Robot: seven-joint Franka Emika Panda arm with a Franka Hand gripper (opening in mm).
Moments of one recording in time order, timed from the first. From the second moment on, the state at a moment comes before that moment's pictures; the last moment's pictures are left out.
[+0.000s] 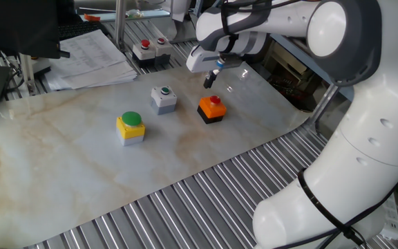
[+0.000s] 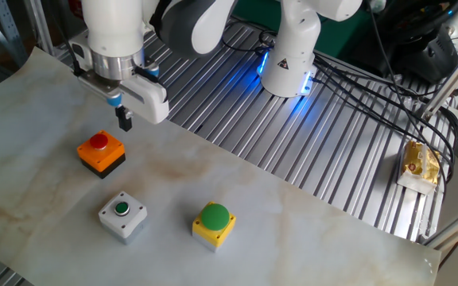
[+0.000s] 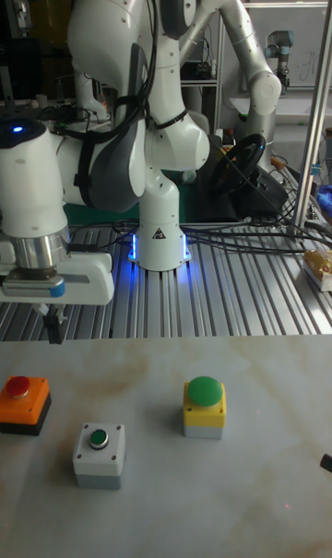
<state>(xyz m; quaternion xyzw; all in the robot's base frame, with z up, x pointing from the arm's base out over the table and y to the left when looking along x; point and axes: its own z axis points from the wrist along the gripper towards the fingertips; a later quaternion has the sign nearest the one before) 0.537 -0.168 0.228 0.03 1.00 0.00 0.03</state>
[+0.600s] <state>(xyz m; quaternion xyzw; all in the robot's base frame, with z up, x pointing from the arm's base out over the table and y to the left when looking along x) 0.537 -0.168 0.230 0.06 1.00 0.00 0.02</state>
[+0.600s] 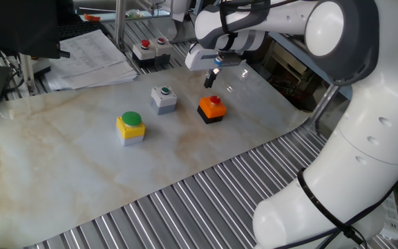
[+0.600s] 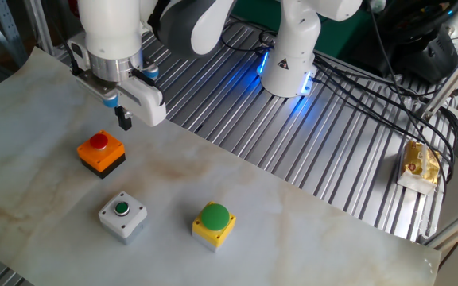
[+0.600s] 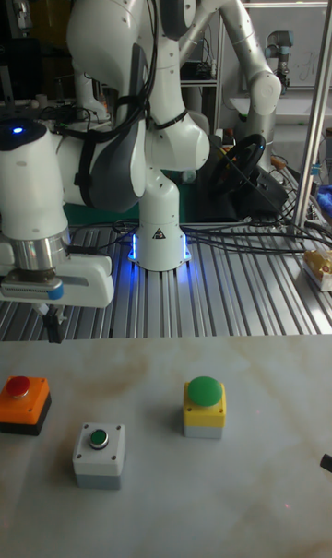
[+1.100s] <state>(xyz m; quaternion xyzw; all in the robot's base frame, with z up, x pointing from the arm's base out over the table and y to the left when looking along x) 0.537 -0.168 0.230 0.06 1.00 0.00 0.02</state>
